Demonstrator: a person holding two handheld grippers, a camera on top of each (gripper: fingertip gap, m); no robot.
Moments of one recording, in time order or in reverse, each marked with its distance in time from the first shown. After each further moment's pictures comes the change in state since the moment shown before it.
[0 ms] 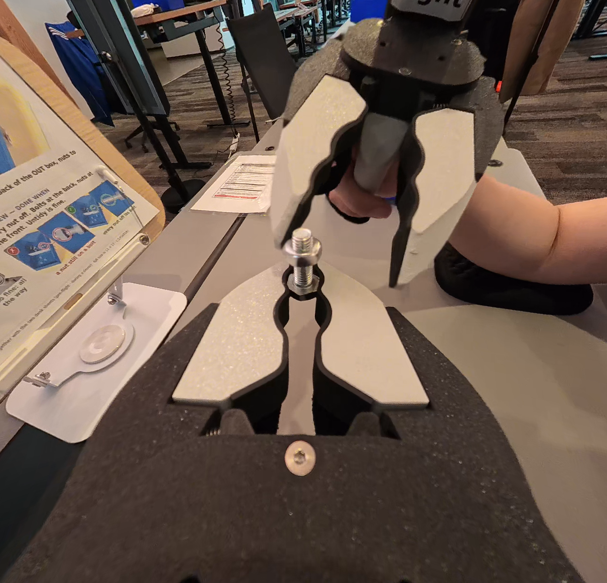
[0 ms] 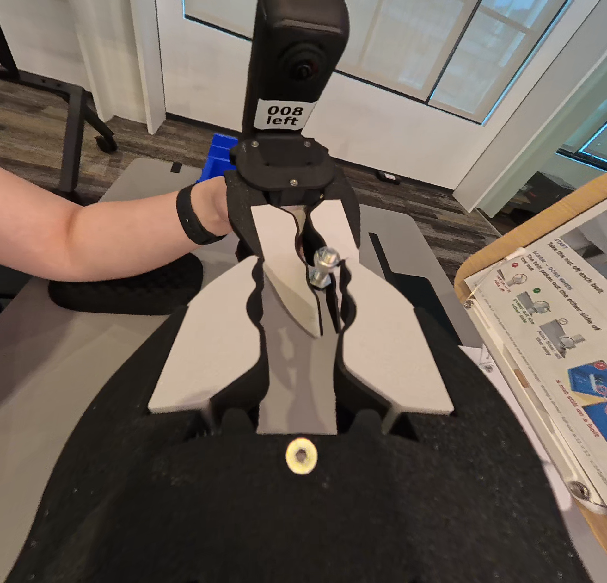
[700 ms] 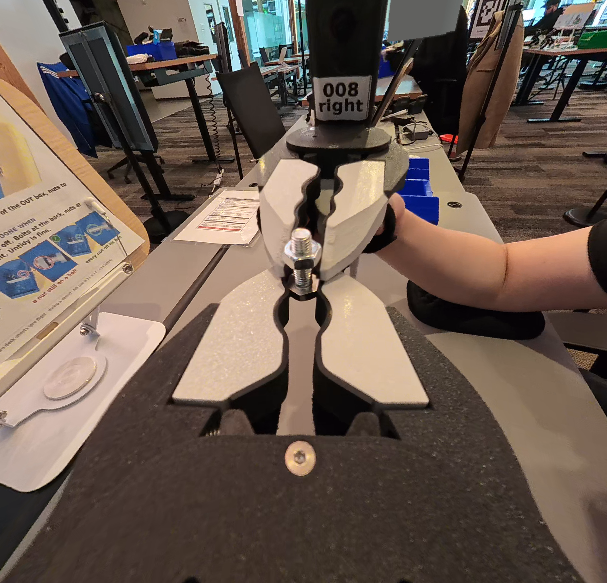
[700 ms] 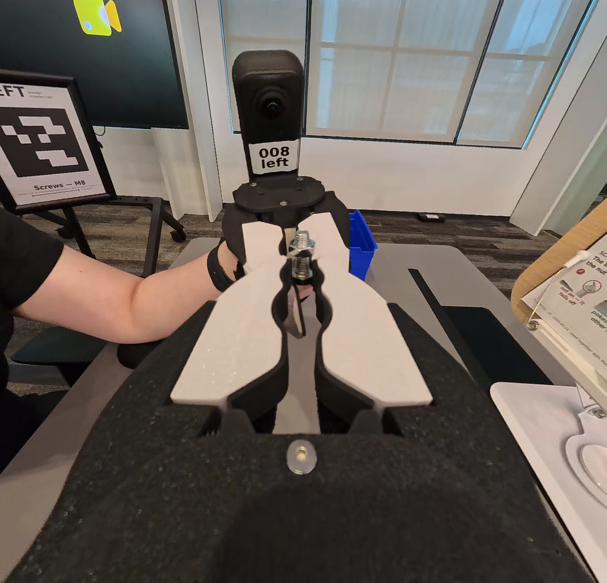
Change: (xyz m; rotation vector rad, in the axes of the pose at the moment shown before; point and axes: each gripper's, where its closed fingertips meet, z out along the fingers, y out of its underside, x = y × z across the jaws) left arm 0.009 -0.022 -0.008 0.119 0.058 -0.043; right arm 0.007 -0.014 0.000 0.220 -0.107 0.219
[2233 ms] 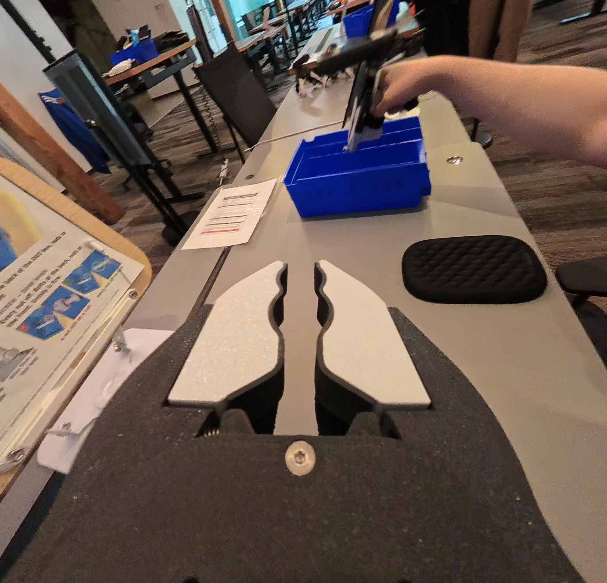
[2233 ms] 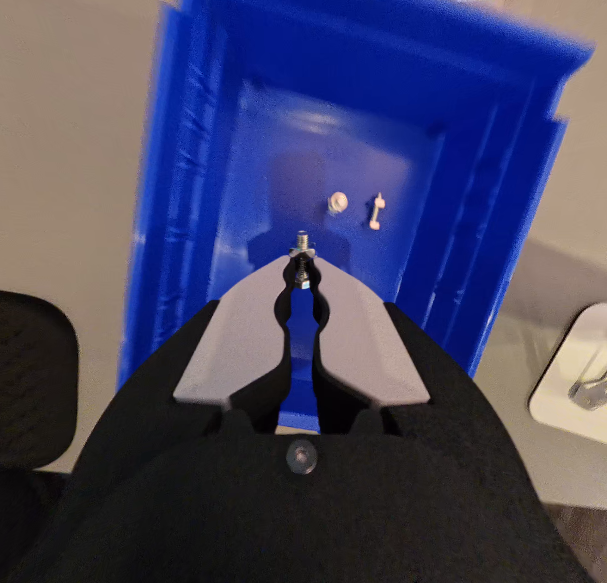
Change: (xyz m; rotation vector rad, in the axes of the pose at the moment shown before) left arm 0.045 -0.017 -0.003 -0.099 -0.006 0.196; right arm -0.033 0.175 -0.512 -1.015 1.213 0.842
